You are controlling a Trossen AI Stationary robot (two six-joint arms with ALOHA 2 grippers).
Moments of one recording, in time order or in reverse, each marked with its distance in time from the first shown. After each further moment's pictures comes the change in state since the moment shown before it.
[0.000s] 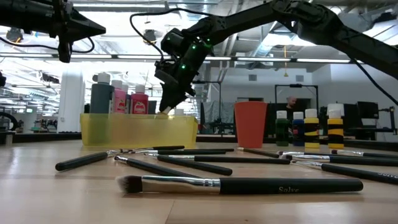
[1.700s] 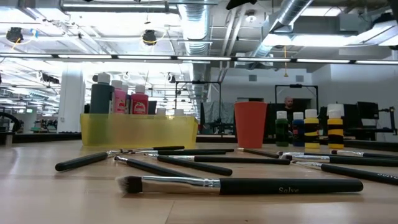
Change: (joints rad) left arm -0.246 0.840 0.764 -0.526 0.705 0.079; right arm -0.004 -0.694 0.001 -0.472 -0.015 -0.021
